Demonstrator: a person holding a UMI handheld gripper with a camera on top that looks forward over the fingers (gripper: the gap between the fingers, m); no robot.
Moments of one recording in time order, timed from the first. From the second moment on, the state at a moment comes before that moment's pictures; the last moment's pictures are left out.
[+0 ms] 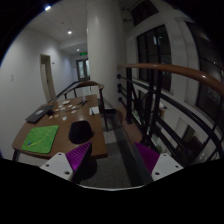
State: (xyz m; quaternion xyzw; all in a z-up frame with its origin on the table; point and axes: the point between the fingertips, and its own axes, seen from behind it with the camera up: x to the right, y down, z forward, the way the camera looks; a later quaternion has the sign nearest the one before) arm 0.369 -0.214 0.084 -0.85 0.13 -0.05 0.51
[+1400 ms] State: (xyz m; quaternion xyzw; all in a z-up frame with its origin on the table) arm 0.235 0.023 0.003 -0.86 0.06 -0.07 0.50
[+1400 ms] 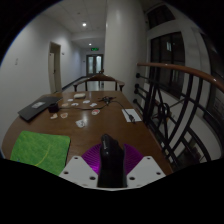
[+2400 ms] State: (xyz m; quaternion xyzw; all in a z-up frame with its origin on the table) arm -0.001 0.001 -0.001 -0.89 -0.01 -0.01 0.45
